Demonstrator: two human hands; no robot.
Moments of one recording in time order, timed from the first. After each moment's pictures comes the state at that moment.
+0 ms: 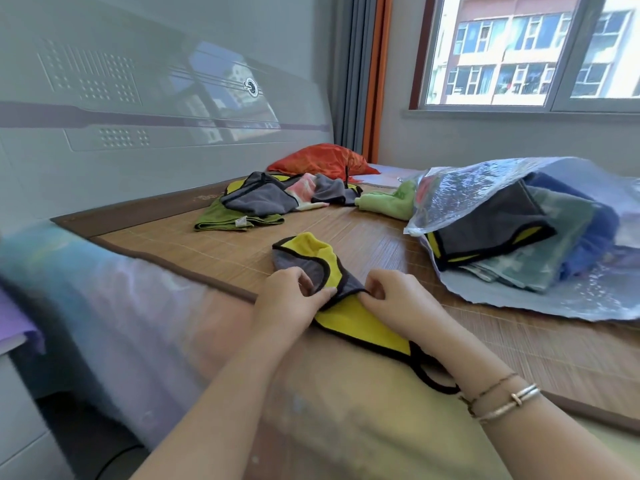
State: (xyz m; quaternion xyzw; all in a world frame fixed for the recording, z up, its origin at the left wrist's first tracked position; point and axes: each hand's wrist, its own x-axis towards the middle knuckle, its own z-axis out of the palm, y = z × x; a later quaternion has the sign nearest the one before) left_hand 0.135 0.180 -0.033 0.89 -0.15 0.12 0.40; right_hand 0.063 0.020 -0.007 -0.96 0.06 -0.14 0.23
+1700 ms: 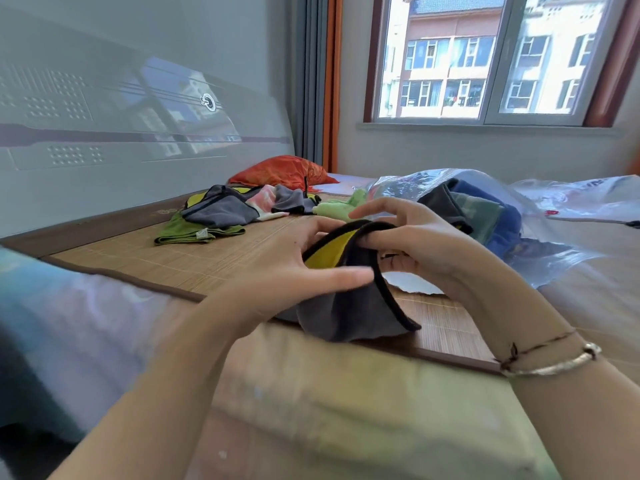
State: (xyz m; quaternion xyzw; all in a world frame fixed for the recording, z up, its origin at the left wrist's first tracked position) left_hand 0.026 0.181 0.068 0.72 -0.42 -0.09 0.54; right_hand -0.037 0.008 0.098 -0.79 0.00 -0.13 0.59
